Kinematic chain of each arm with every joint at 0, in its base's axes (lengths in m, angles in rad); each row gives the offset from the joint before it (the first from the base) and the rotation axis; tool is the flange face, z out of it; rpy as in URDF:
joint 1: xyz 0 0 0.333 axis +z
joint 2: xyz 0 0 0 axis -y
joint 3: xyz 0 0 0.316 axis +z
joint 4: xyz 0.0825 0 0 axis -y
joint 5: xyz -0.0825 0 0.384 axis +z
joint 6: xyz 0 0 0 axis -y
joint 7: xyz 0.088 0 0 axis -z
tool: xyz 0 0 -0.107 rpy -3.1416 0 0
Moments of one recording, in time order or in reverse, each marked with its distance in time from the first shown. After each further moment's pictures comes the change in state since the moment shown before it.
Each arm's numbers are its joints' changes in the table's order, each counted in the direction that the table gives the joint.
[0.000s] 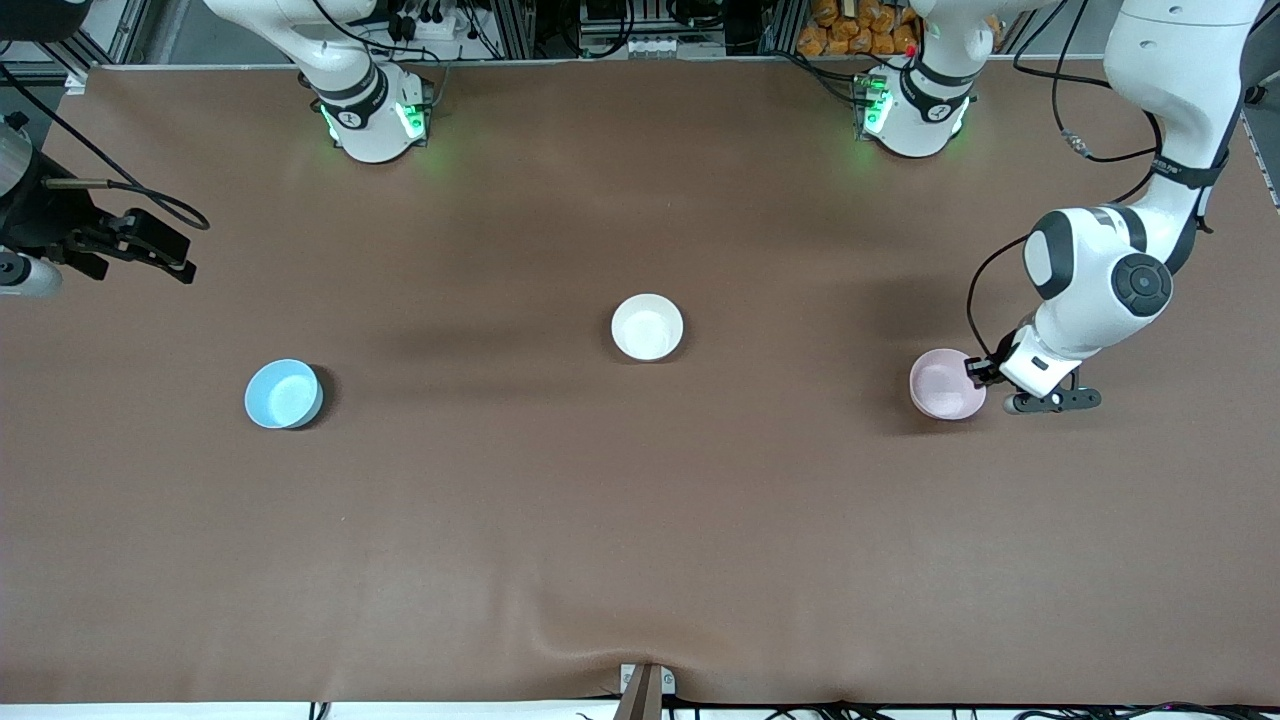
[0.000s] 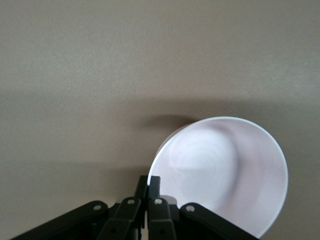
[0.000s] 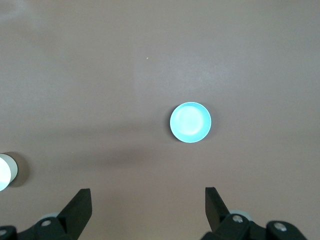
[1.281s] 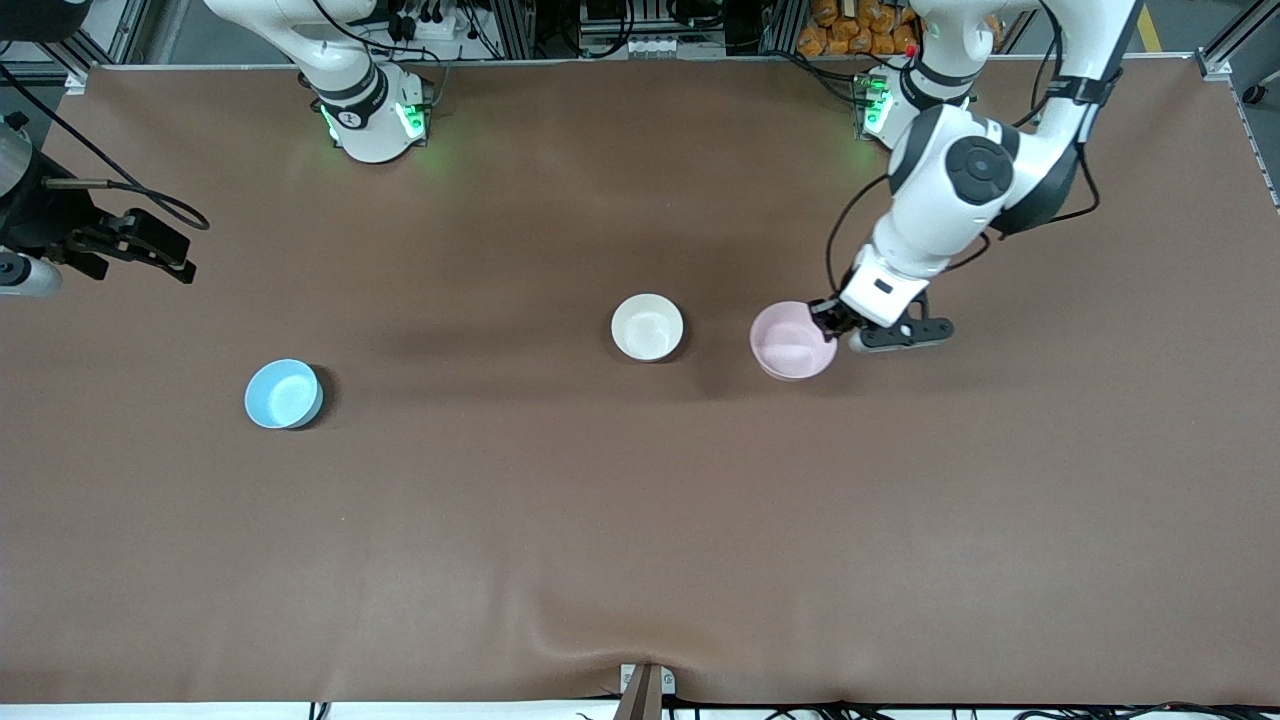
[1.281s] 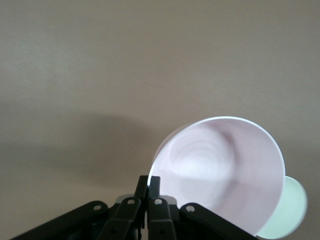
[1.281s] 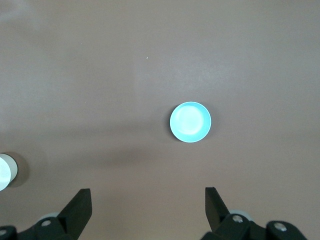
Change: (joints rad) left arm -0.009 0.212 -0.502 0.052 -0.095 -0.157 -0.577; right arm 0.000 0.000 0.000 0.000 0.000 -0.001 0.000
